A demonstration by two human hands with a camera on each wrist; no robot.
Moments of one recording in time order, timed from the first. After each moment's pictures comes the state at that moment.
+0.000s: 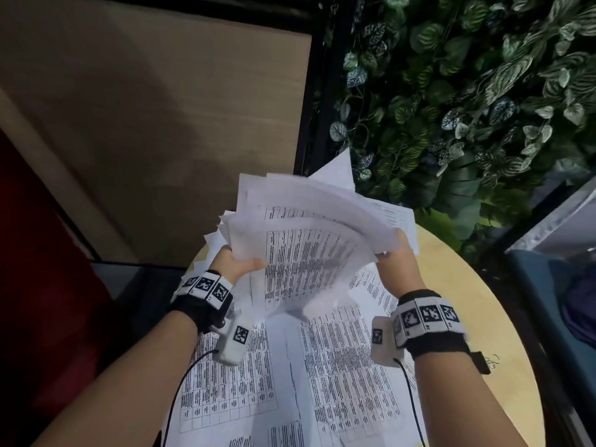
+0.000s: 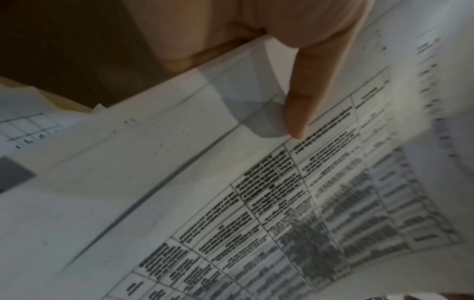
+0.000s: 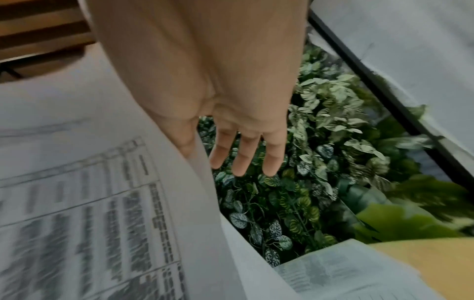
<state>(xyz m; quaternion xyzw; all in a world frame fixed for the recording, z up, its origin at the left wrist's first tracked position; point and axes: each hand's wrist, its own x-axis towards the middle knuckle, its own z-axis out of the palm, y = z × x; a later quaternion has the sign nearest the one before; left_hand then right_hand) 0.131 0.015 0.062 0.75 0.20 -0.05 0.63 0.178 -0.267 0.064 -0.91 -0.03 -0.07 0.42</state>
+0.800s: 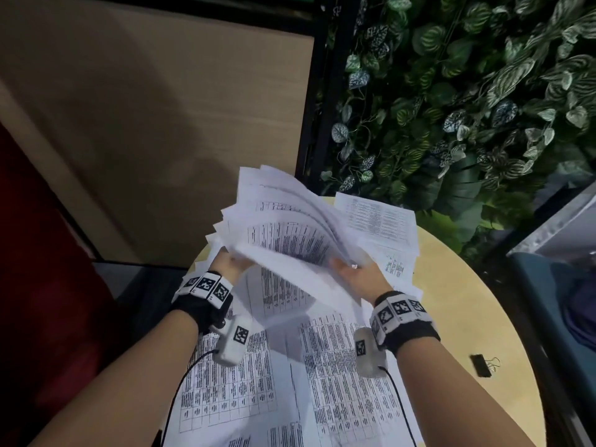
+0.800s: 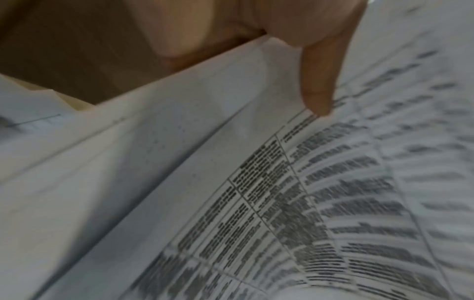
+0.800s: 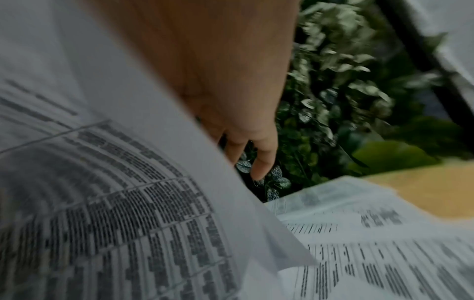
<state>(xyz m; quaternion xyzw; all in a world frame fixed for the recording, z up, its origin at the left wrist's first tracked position) 0.138 0.013 0.060 0.75 0.24 -0.04 0.61 0.156 -0.221 0.065 -0.82 -0.02 0.09 0.57</state>
